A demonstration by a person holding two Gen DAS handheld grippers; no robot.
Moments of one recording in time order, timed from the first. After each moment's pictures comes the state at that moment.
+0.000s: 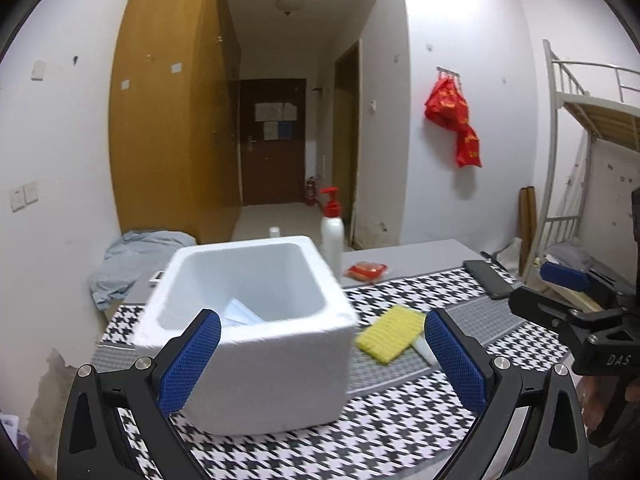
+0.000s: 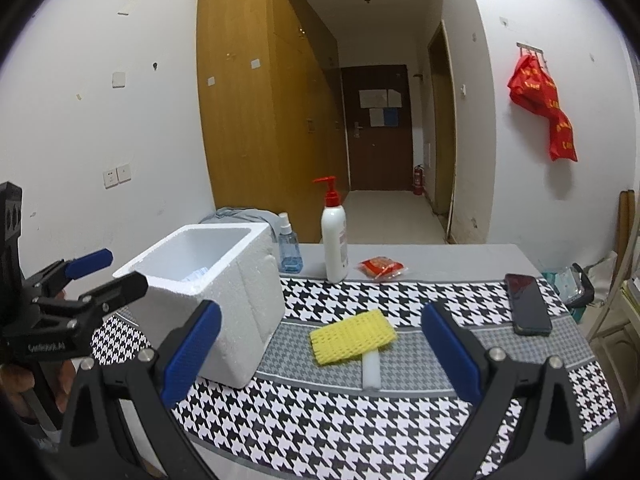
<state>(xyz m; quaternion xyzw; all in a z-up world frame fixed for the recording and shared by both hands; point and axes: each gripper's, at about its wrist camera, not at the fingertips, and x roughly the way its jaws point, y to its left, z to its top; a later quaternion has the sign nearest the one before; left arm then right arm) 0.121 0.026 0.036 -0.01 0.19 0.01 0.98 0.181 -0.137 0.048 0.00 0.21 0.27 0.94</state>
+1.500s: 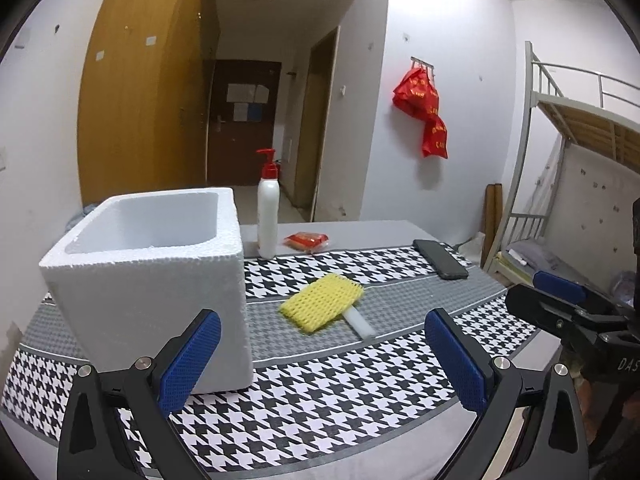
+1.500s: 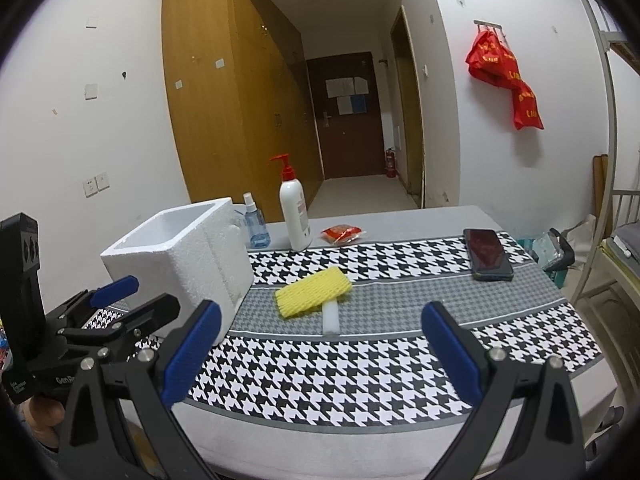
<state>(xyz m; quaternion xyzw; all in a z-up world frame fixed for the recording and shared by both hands) 0.119 -0.017 -0.001 -0.05 0.22 -0.05 0.97 0.157 -0.190 0.021 0.04 0.23 0.23 0.95</state>
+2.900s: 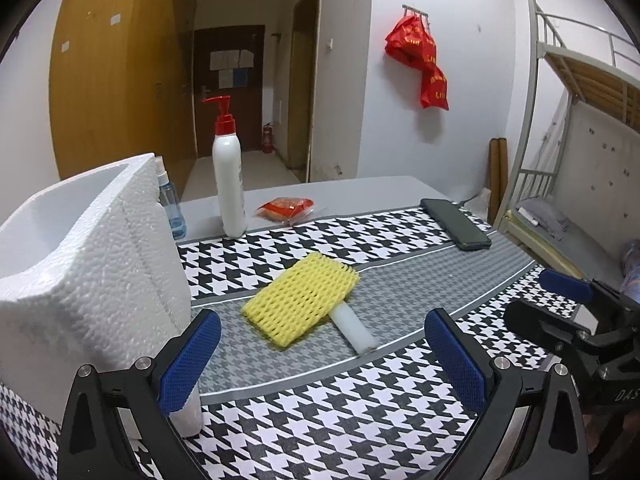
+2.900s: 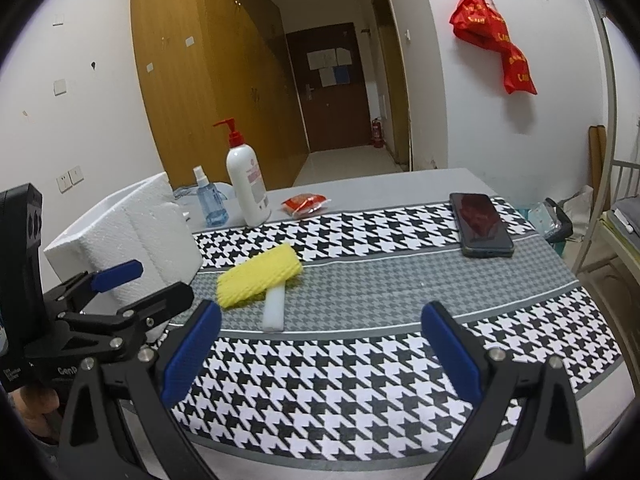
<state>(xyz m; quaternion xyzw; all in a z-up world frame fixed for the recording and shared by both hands) 0.215 -0.053 -0.033 -0.01 0.29 -0.05 0.95 0.235 -0.214 -0.029 0.04 0.29 0.21 0.93</state>
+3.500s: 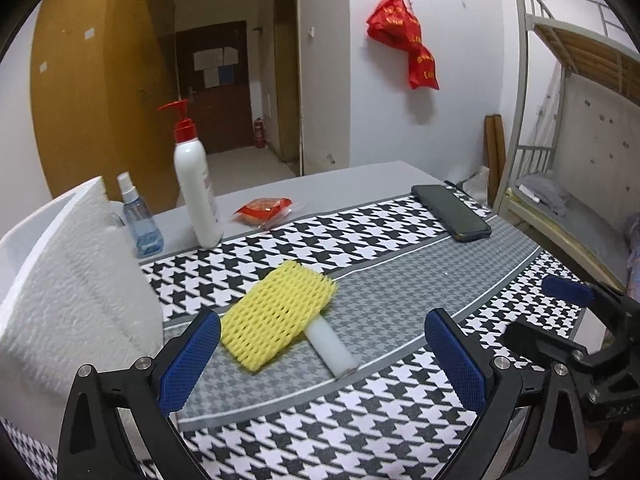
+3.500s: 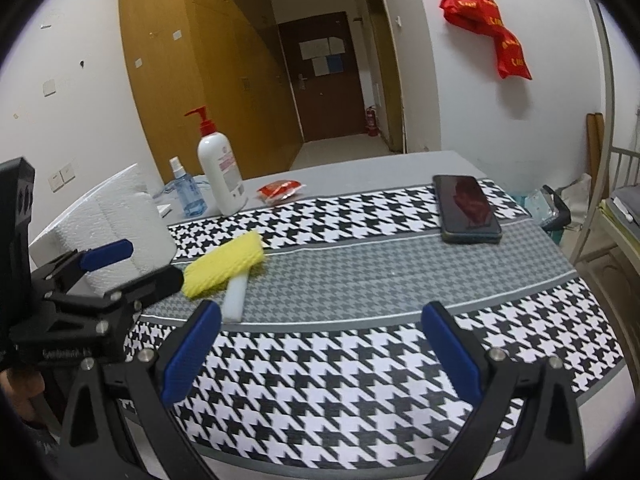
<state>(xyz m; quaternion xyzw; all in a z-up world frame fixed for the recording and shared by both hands) 0.249 -0.089 -0.035 0.03 0.32 -0.07 0.95 0.253 -0.245 -0.050 0.05 0.31 0.20 0.93</state>
